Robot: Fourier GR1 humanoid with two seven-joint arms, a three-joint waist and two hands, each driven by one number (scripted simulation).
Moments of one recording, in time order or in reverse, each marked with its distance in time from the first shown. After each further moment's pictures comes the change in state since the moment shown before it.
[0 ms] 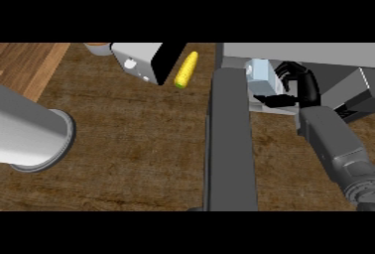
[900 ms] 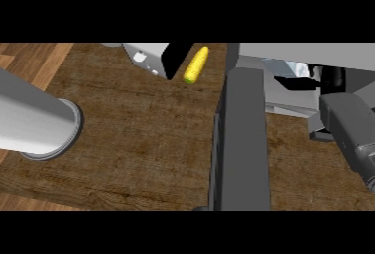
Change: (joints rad) left arm -0.097 0.046 -0.023 0.041 -0.012 0.018 0.014; right arm -0.070 -0.103 -0.019 0.029 0.011 -0.147 0.080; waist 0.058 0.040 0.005
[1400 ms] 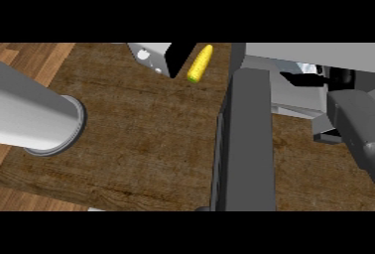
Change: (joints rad) left arm -0.039 0.024 -0.002 0.023 -0.017 0.004 0.005; right arm -0.016 -0.031 -0.013 0.006 -0.006 -0.005 0.009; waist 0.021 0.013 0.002
